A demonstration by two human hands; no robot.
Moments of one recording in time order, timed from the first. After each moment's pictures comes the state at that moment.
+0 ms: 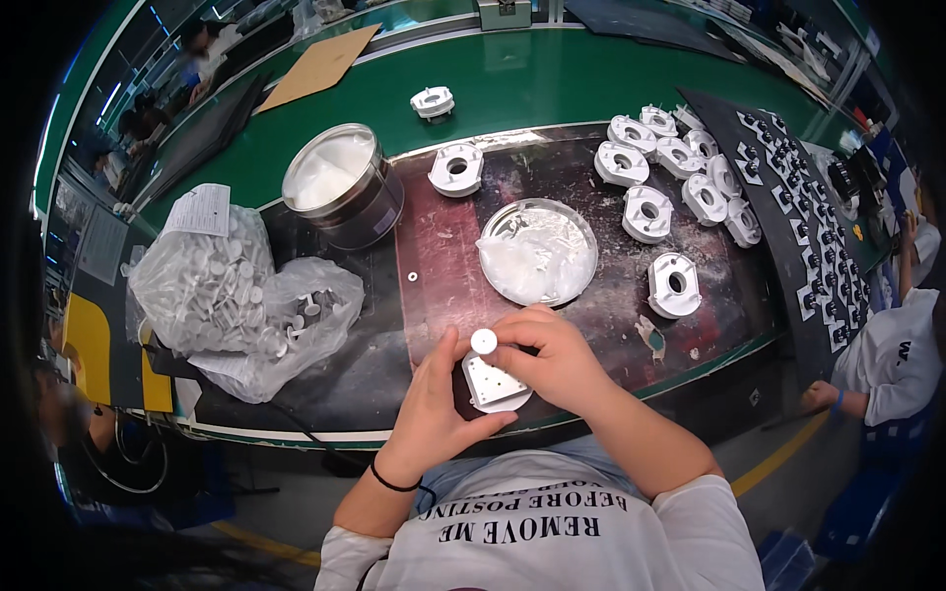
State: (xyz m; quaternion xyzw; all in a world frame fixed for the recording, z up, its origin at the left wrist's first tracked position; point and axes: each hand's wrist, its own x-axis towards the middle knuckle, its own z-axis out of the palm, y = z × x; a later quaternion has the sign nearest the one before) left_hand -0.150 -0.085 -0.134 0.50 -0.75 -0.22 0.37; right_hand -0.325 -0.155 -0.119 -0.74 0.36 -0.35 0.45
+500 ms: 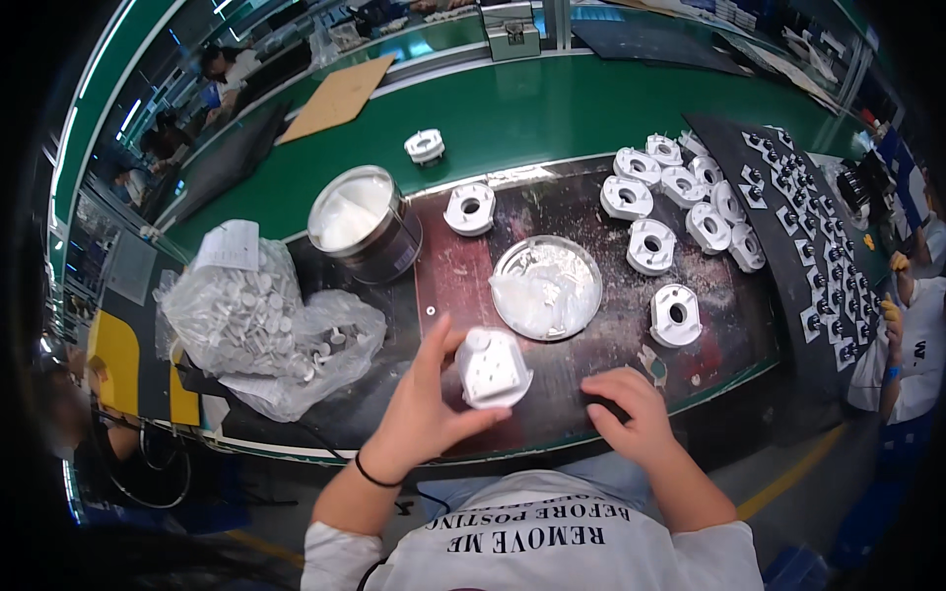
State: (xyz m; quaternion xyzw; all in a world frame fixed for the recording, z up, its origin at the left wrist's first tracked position) left_hand -0.141 -0.116 -0.092 0.46 -0.73 -0.28 0.41; right_hand -0.410 -0.118 -0.124 -0.75 0.41 -0.39 0.34
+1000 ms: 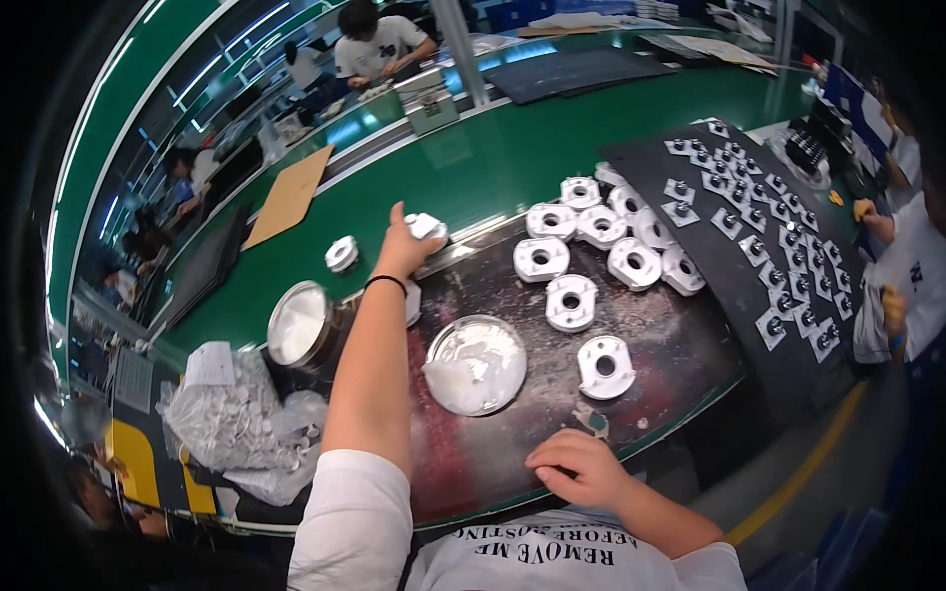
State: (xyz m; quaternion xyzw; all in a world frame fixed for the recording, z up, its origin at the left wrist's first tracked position) left_hand -0.168 -0.442 -0.107 0.67 -0.65 -0.18 0.31; right_hand -0.425 -0.127 -0.135 -0.73 0.32 -0.47 0.39
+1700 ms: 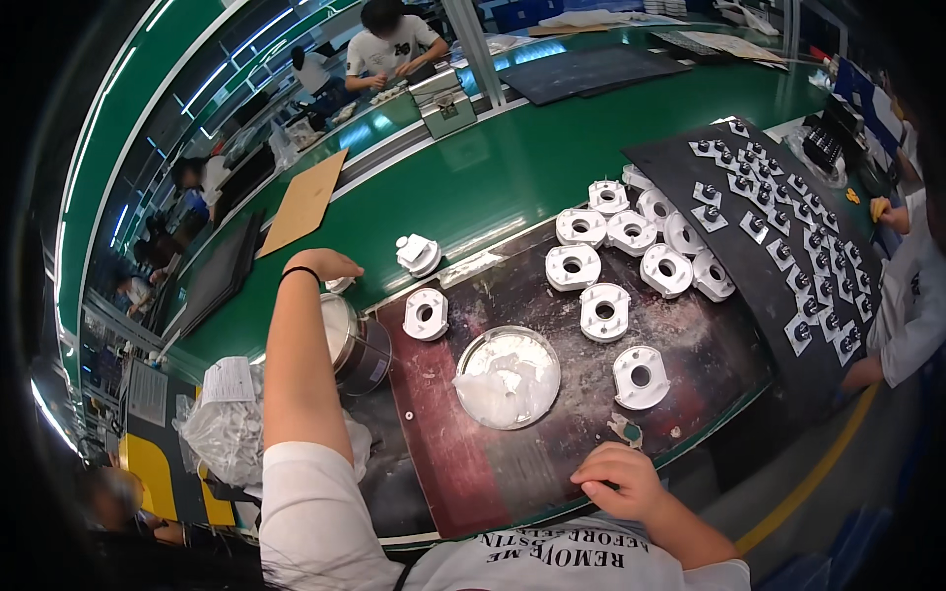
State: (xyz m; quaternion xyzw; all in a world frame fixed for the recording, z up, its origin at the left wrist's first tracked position) left_hand -0.022 -0.456 -0.018 0.72 -0.64 -0.15 -0.23; right_hand -0.426 -0.122 -0.139 -0.70 0.33 -0.51 0.38
